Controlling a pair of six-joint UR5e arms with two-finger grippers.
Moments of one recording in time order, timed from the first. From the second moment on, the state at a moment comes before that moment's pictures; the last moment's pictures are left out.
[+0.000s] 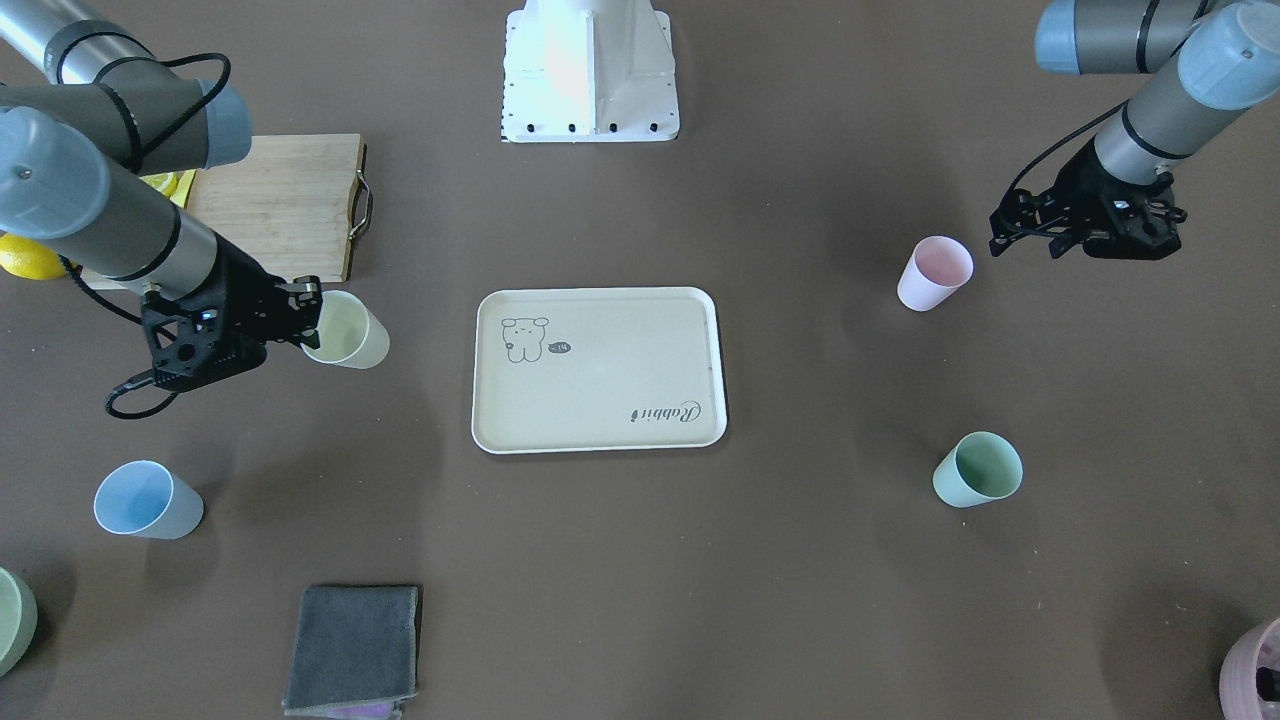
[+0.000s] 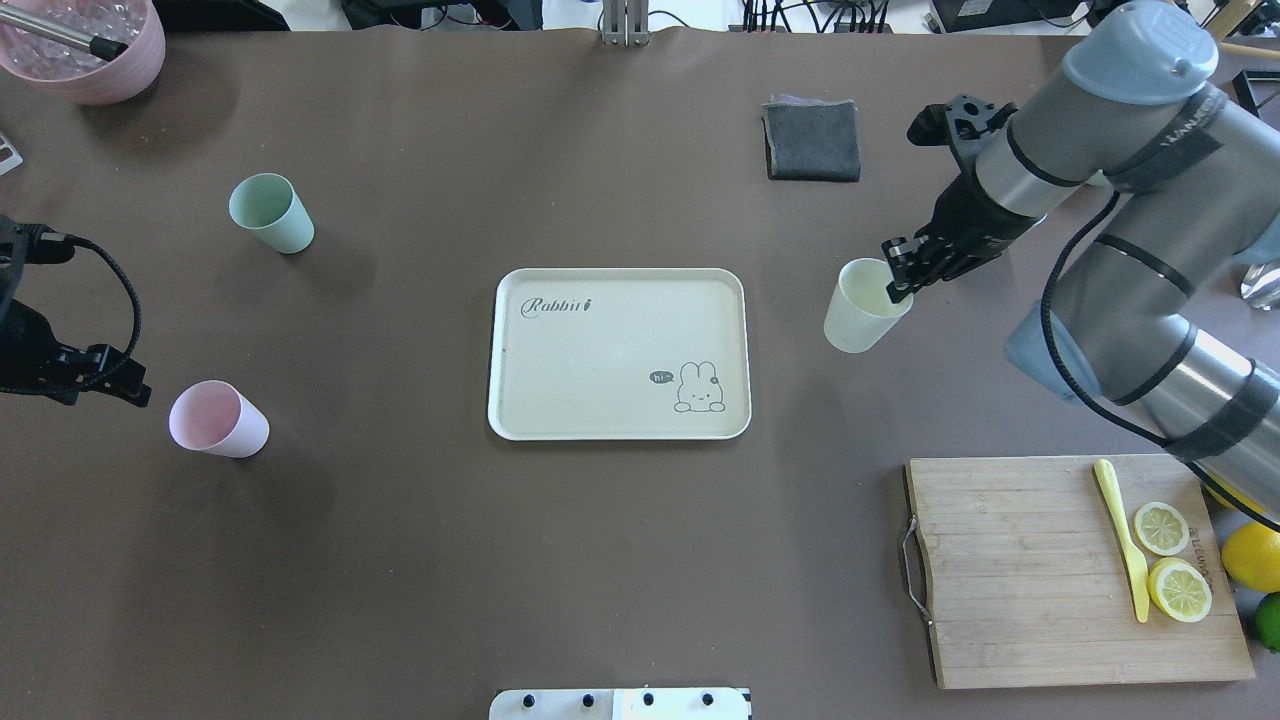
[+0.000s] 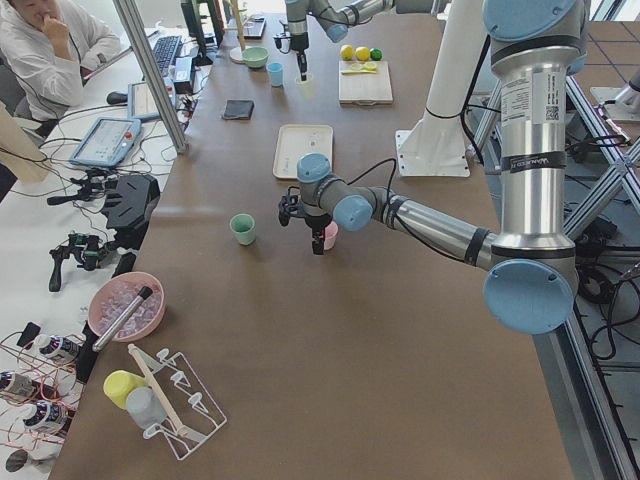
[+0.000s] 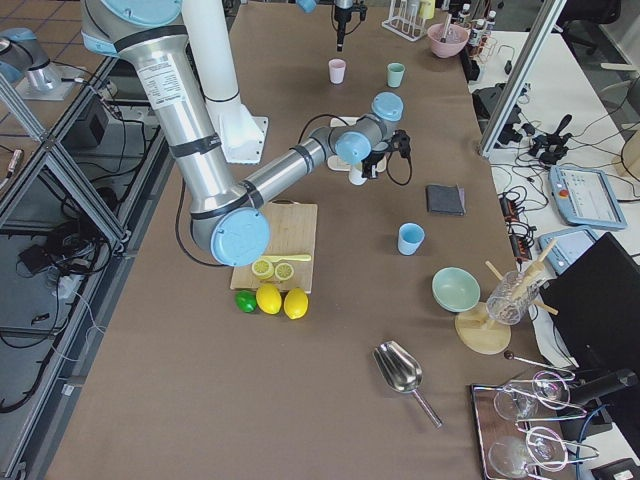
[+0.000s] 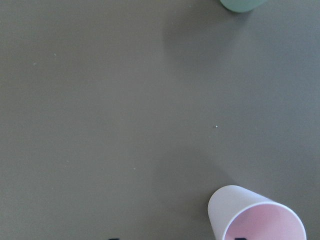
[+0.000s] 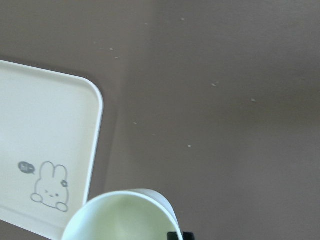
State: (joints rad) left arm -0.92 -1.48 -1.95 -1.85 -2.22 -0.80; right arm 0.88 -1.14 1.72 -1.44 2.33 0.74
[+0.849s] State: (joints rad) left arm -0.81 -1.55 -1.87 -1.92 -2.18 -0.94; right arm 0.68 -0.98 1.63 -1.44 2.15 0.94
